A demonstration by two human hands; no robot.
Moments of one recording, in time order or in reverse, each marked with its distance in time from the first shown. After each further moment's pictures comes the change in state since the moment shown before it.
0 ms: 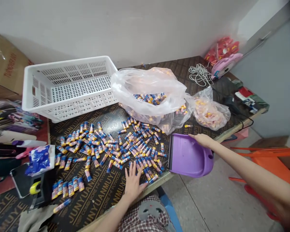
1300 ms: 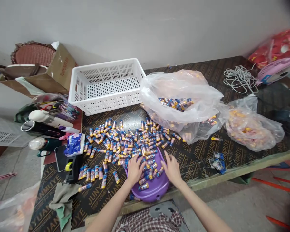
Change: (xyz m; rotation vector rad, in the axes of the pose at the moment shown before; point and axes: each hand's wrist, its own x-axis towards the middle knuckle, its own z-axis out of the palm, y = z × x) left_hand 0.046 -0.064 -0.058 -0.043 0.184 -0.205; right_hand -0.090 -0.233 0.149 0.162 -0.032 -0.218
